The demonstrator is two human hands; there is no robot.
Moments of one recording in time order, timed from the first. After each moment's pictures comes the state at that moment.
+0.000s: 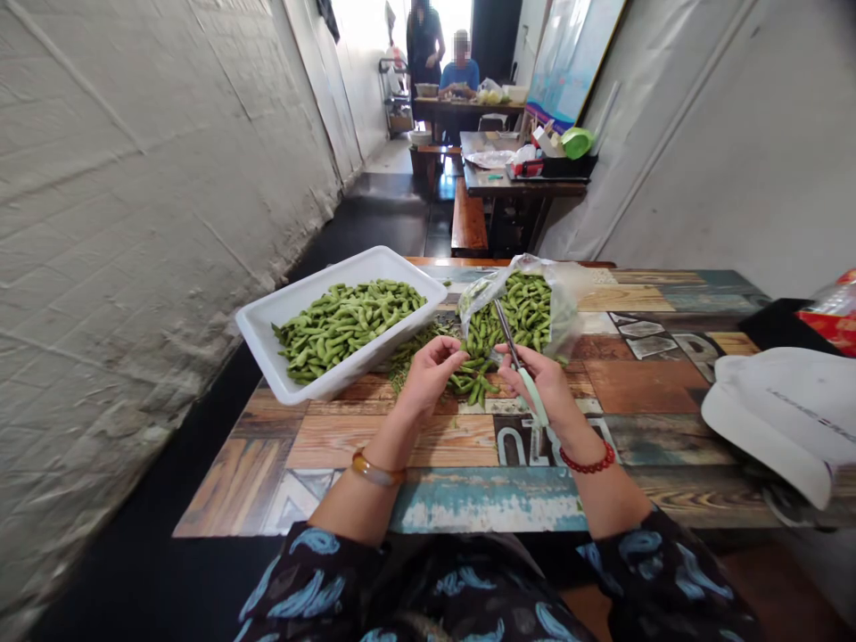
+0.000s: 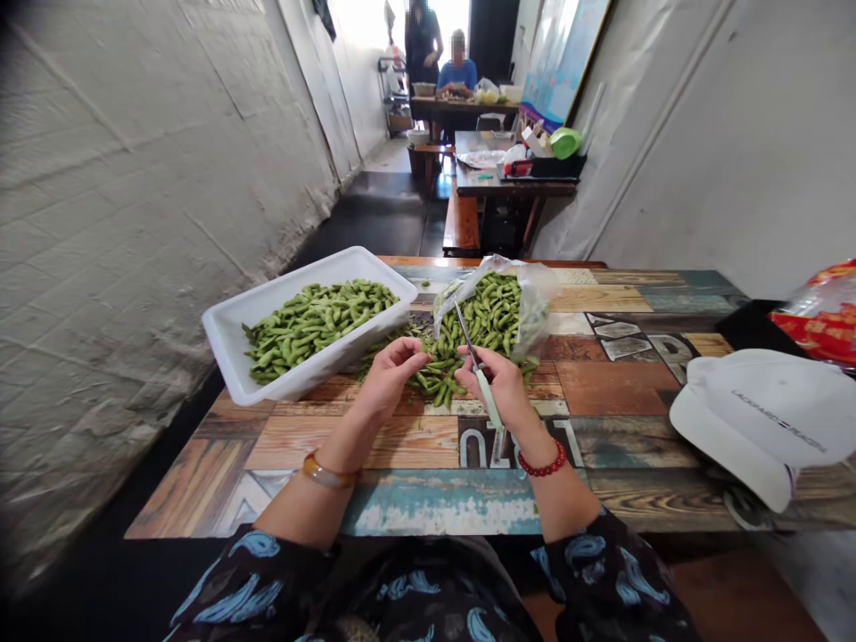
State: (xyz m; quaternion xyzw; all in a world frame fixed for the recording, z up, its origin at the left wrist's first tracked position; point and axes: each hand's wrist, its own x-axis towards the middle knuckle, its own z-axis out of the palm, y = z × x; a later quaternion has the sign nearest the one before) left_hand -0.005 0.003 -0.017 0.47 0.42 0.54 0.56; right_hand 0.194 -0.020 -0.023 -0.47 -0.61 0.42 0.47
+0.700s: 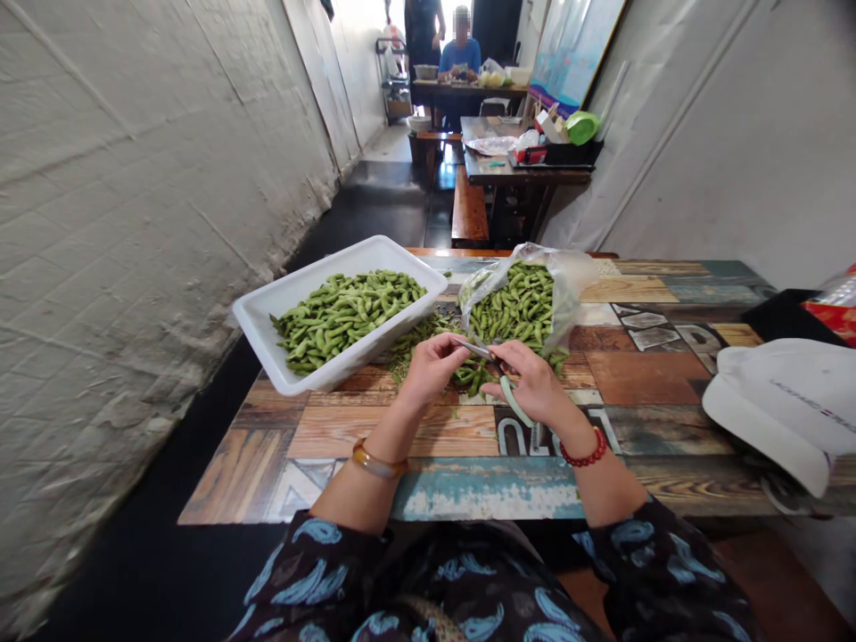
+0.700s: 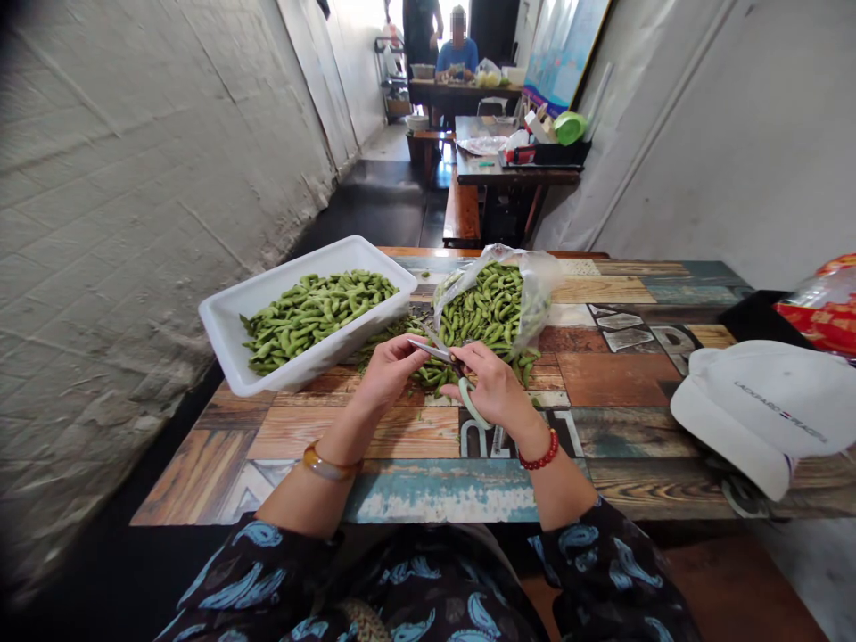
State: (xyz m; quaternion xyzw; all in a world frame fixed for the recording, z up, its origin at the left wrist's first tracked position) left_hand -0.003 0.001 -0.014 0.51 0.40 0.52 0.56; right_hand 0.196 -0.018 -0.030 -0.41 -0.81 0.18 0.37
